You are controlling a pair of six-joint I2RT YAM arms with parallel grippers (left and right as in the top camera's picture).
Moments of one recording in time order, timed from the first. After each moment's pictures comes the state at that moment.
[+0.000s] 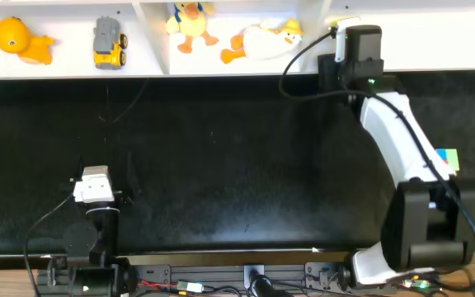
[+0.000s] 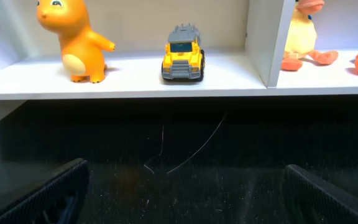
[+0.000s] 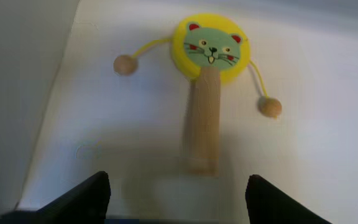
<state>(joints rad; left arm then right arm) 0.03 0.01 0.01 -0.08 -0.06 0.05 0.08 1.71 1.20 -0.31 0.09 -0.09</state>
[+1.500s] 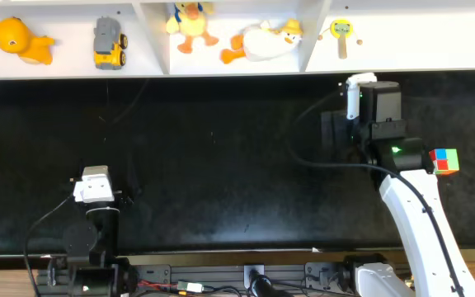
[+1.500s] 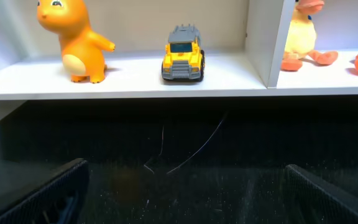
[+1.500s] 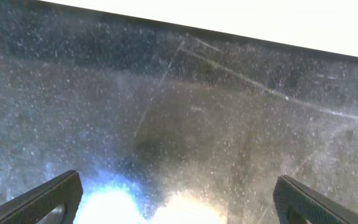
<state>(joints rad) 0.03 0.01 0.01 -0.08 -0.06 0.05 0.09 1.23 0.94 -0.64 0.08 -0.09</state>
